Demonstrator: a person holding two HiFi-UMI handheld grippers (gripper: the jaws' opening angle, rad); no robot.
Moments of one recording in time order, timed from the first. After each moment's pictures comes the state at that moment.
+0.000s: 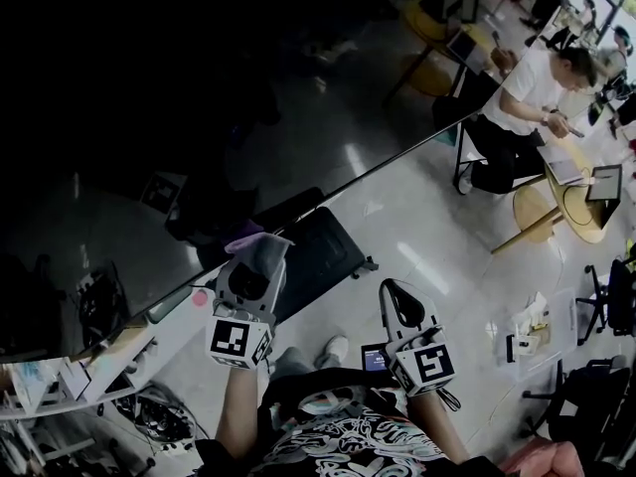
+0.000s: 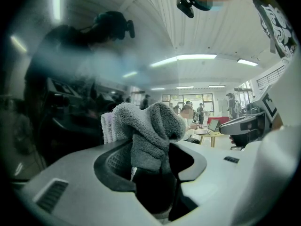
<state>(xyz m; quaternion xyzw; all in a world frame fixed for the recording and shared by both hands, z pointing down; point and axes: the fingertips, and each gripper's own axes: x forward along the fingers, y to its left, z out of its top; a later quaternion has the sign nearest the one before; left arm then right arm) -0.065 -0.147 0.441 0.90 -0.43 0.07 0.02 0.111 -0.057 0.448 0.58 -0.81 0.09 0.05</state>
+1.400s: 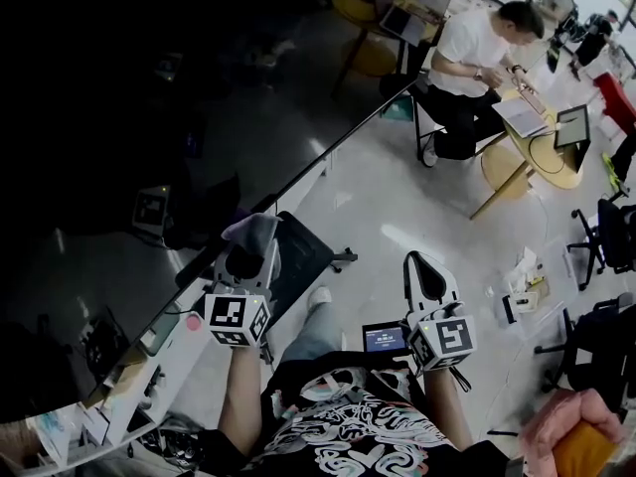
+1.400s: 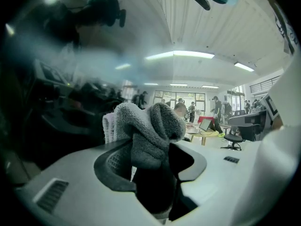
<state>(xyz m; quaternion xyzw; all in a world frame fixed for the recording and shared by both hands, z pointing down) 0.019 -0.182 0.453 0.92 -0.37 0.09 0.05 0.236 -0.036 0.430 0.71 -0.70 0.09 0.02</state>
